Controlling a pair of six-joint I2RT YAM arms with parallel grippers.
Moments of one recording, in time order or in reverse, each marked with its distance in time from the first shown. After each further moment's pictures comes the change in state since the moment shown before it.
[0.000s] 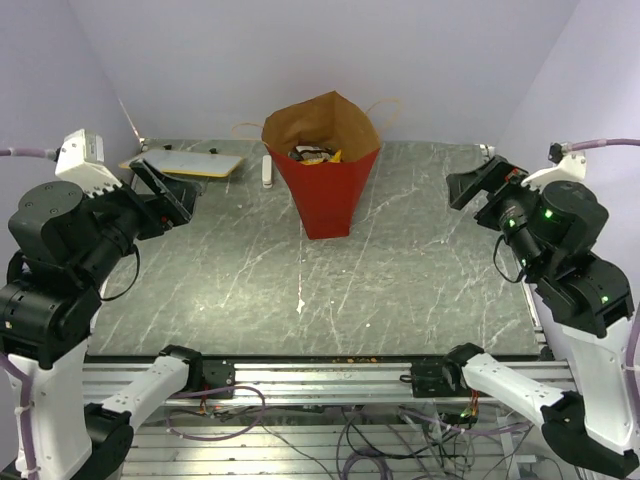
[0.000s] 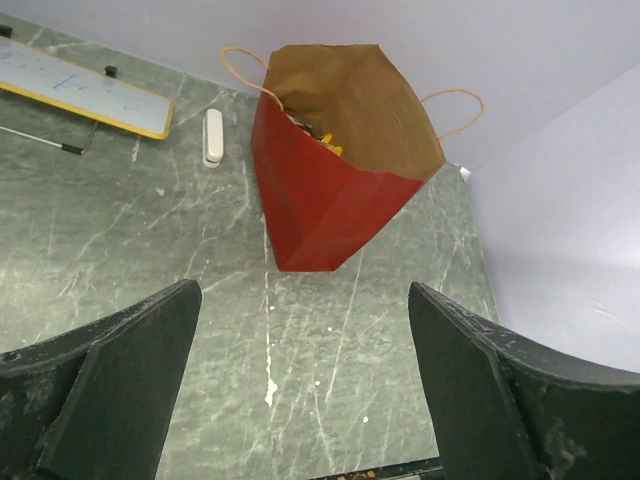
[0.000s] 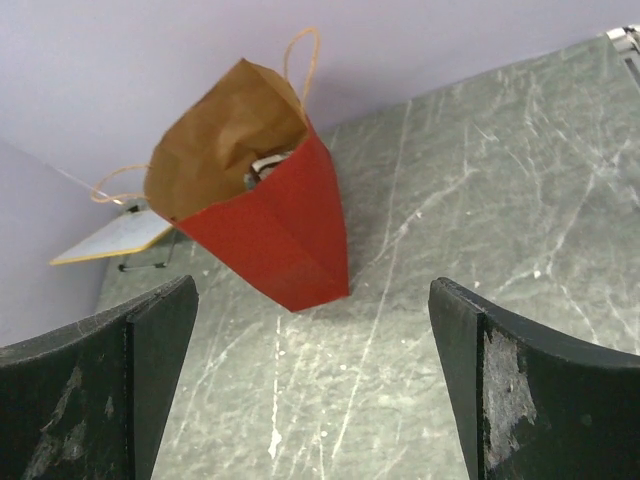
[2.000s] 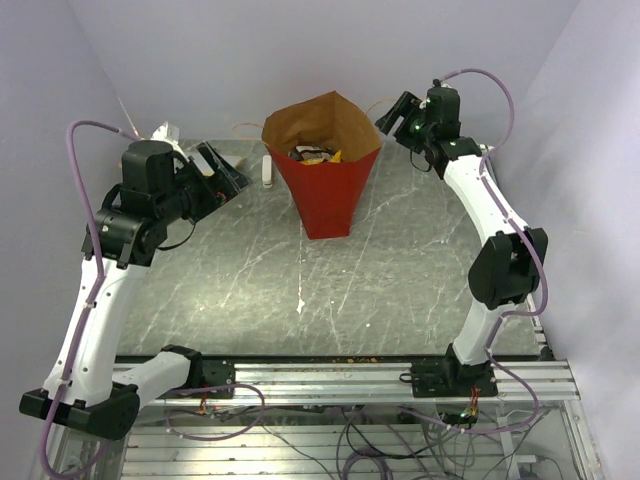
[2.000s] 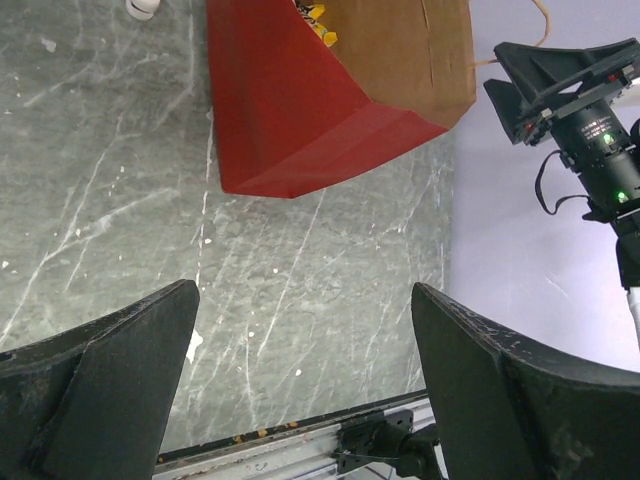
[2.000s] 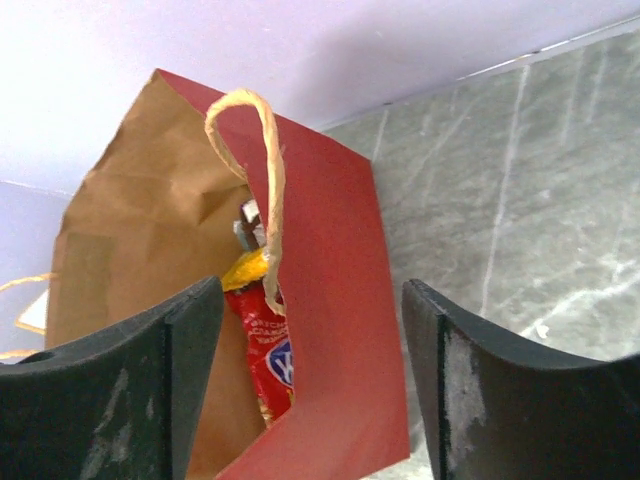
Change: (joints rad) left arm 0.000 0.159 -0.316 0.200 0.164 -0.237; right arm -0.282 0.934 0.162 0.560 -0.462 0.091
